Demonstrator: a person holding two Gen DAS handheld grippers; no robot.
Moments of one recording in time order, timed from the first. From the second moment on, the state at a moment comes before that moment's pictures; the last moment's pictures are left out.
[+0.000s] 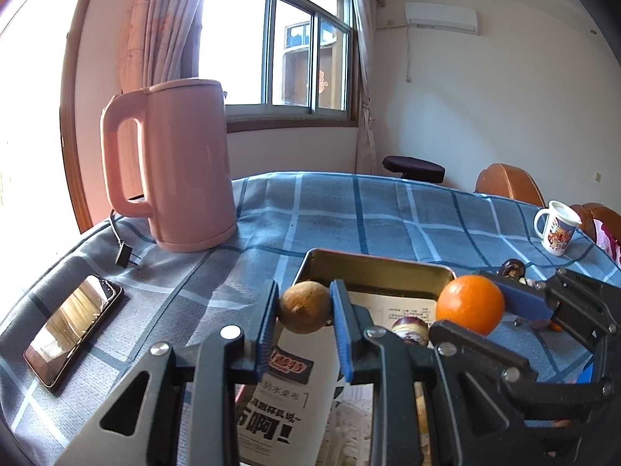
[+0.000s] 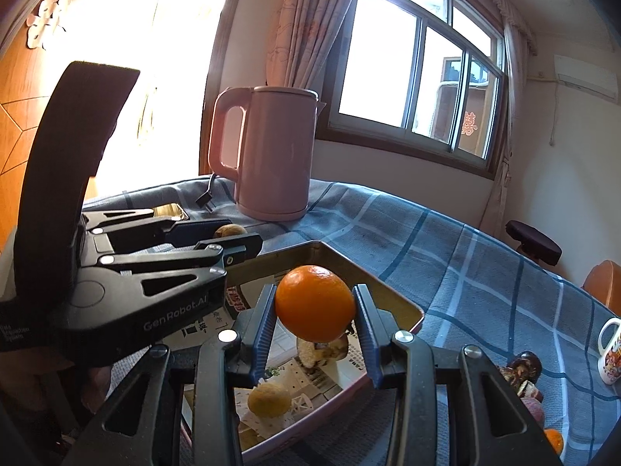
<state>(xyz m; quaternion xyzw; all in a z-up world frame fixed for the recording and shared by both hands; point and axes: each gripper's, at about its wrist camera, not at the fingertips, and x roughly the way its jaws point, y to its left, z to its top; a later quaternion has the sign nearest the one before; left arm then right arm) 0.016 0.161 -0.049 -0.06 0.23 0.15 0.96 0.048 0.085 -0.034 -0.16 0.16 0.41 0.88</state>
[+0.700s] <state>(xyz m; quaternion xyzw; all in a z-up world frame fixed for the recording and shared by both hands) 0.027 0.174 -0.057 -0.07 0.27 0.15 0.95 0.044 0.122 -0.055 -0.25 0.21 0.43 0.84</state>
